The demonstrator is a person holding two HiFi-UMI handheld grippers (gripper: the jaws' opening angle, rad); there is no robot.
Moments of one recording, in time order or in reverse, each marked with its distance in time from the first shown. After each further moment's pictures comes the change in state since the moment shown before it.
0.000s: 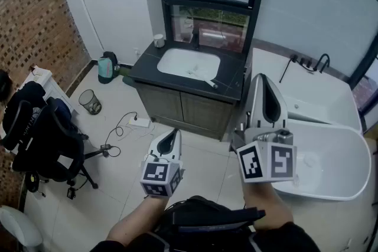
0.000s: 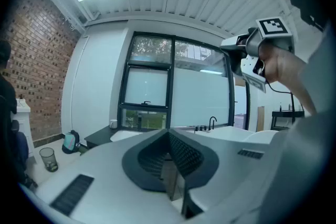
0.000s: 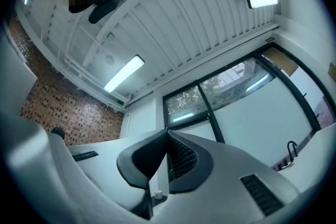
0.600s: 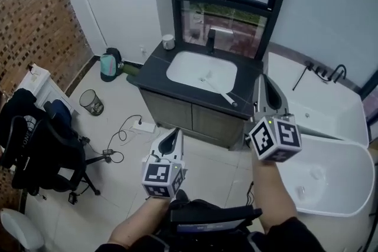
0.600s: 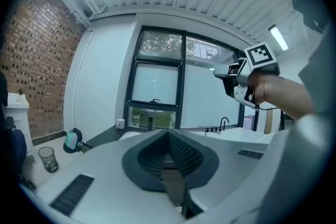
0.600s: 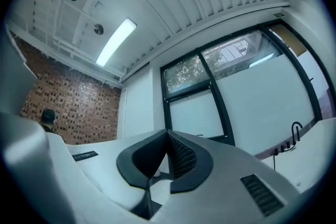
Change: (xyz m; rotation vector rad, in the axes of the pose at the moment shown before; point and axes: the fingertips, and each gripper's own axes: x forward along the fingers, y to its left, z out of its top) left arm 0.155 0.169 0.001 -0.023 0.004 0.028; right arm 0.200 -0.029 -0.223 0.005 0.255 -0.015
